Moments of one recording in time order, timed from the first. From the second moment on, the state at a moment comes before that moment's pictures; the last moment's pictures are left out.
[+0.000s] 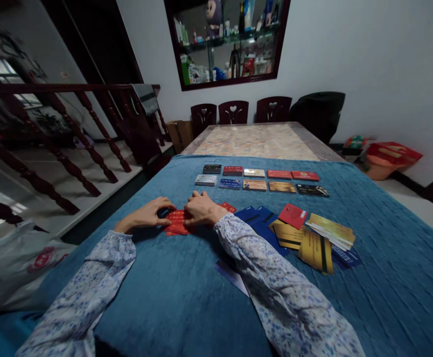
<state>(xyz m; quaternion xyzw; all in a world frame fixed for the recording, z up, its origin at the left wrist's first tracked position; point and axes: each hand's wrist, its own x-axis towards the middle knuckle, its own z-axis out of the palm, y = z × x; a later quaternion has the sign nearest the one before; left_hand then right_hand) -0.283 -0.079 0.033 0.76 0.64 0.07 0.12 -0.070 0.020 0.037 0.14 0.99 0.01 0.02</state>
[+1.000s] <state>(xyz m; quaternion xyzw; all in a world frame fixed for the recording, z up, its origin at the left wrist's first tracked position) -0.293 -0.078 0.030 0.76 0.62 0.15 0.12 -0.063 0.029 0.037 0.18 0.98 0.03 -0.03</state>
